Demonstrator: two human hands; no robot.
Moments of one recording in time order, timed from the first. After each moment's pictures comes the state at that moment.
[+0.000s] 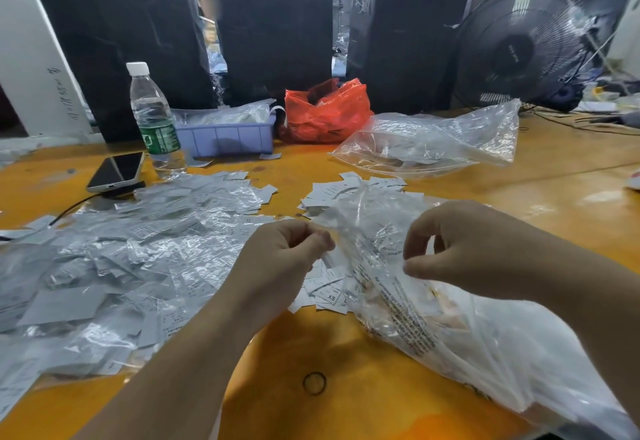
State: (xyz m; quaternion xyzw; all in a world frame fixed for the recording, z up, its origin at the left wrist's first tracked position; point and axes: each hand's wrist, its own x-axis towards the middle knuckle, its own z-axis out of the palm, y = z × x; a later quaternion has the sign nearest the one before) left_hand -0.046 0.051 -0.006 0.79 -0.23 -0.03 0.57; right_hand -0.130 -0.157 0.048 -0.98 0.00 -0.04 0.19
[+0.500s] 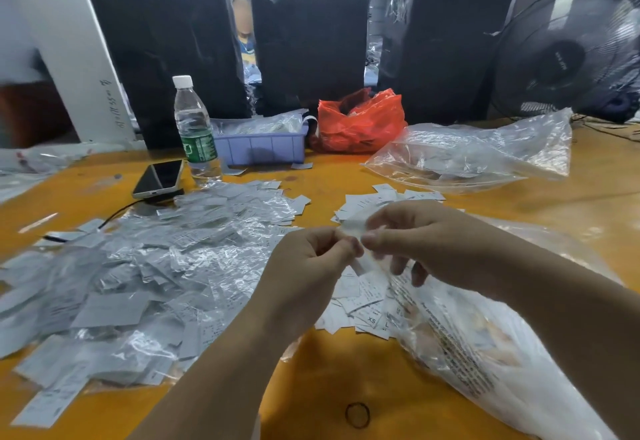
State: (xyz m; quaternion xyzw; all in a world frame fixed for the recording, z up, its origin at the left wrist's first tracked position) left_hand -0.044 0.057 0.003 0.76 -0.24 -0.01 0.61; right_hand -0.079 -0.112 0.049 -0.89 -0.05 0.02 0.46
